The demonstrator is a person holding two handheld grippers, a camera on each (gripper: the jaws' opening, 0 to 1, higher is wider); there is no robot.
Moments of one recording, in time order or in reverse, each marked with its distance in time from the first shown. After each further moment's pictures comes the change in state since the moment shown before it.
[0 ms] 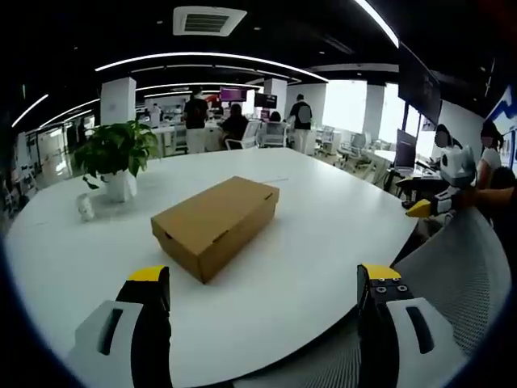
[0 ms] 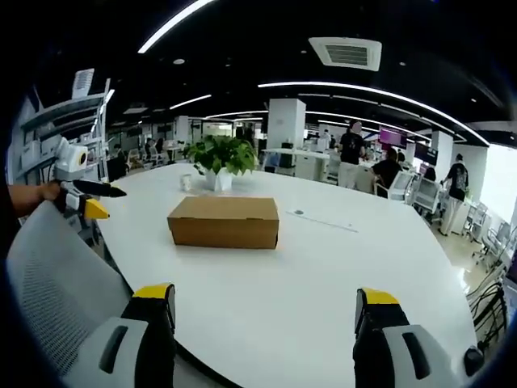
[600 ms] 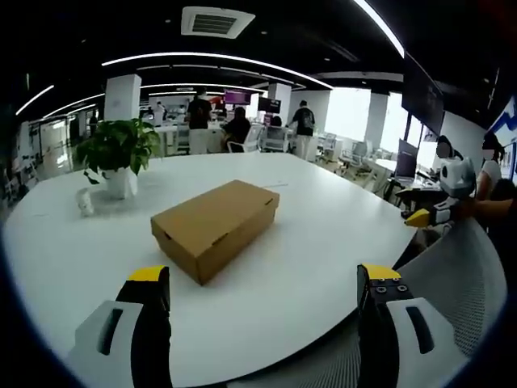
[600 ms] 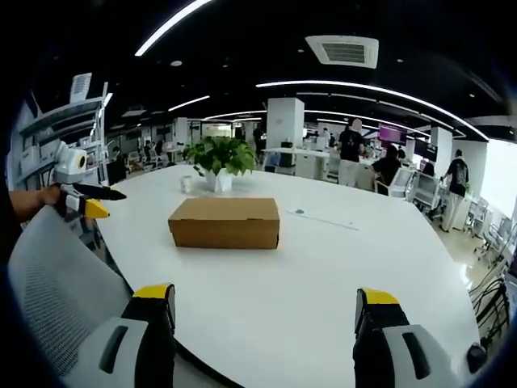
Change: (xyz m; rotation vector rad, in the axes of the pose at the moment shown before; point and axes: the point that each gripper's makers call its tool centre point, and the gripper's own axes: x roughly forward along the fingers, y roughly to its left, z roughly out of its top) left arm -0.001 0.001 0.004 -0.037 -0.020 0.003; right arm 0.000 0.000 0.001 0.020 0.003 0.008
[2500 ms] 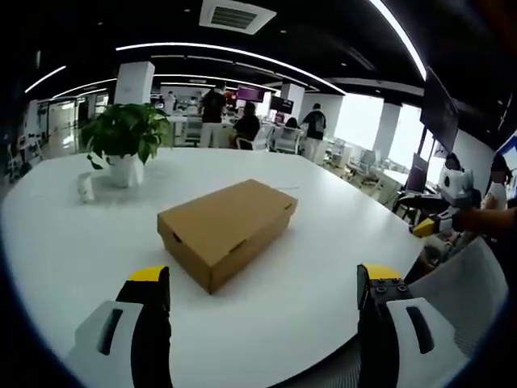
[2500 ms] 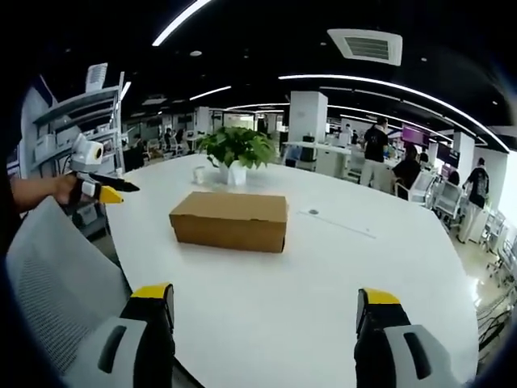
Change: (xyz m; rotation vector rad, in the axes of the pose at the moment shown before) left arm 0.033 0.040 0.008 -0.102 -0.002 0.018; right arm 0.047 -0.019 0.018 -0.054 0.028 0.132
